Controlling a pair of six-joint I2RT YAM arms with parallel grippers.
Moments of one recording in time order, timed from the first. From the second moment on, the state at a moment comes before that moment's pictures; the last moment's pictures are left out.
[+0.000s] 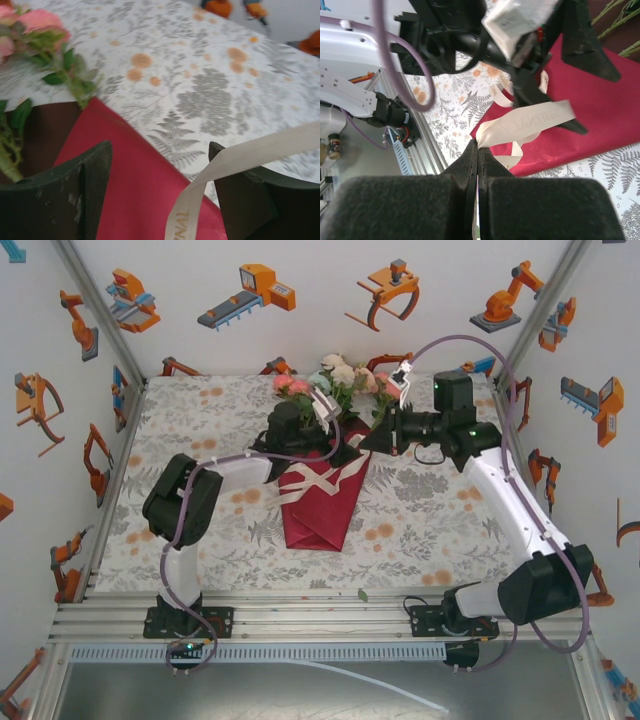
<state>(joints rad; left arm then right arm) -0.66 1.98 1.23 0.55 0.55 -0.02 0.29 1.36 1.33 -0.52 -0.87 0.12</state>
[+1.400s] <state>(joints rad) -0.28 0.74 1.00 -0.23 -0.21 -0.31 0.22 0.78 1.68 -0.80 -0.09 -0.06</state>
